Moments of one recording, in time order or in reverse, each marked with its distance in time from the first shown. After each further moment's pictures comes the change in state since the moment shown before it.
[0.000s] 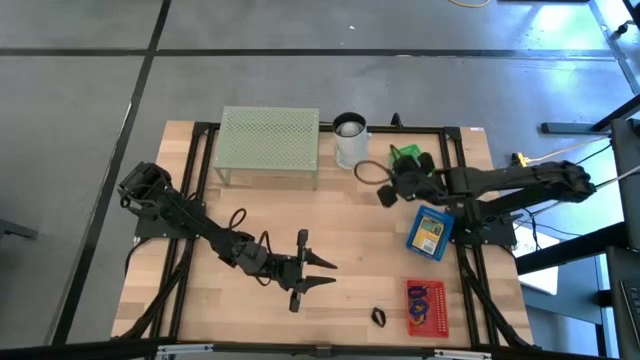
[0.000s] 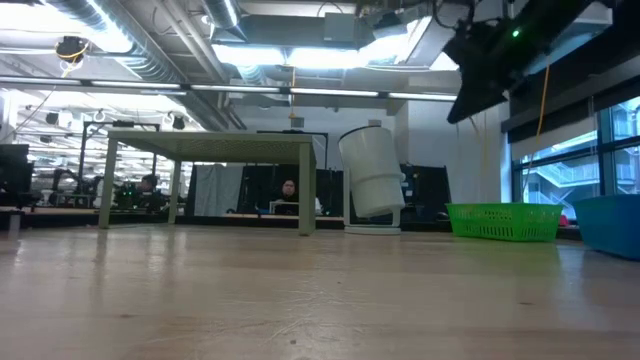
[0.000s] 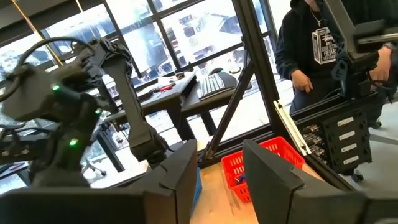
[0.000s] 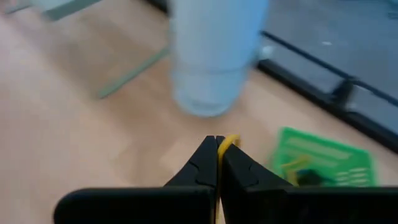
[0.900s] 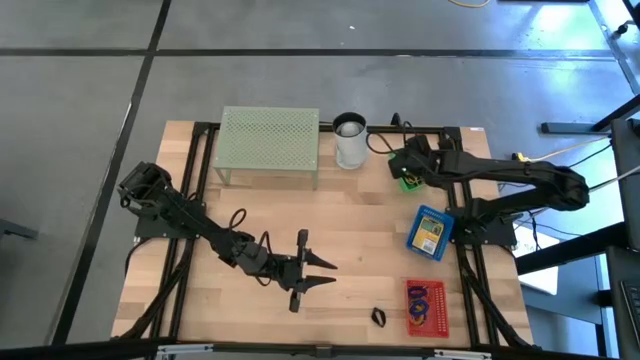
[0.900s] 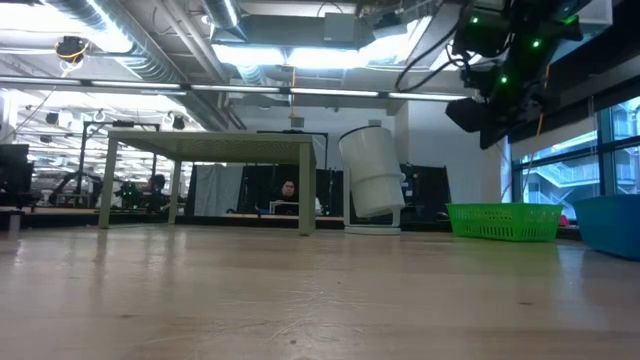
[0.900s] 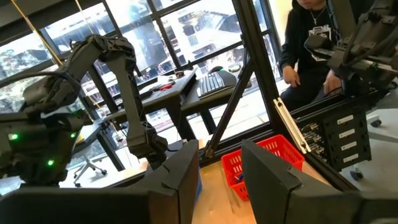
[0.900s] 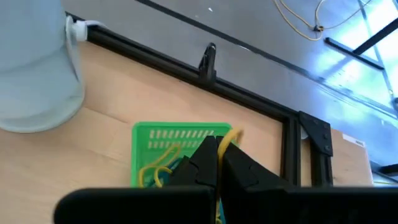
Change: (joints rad) left arm 0.000 0.000 0.000 -0.007 -0.001 0.000; right arm -0.308 0.071 -0.001 -0.192 0.150 0.072
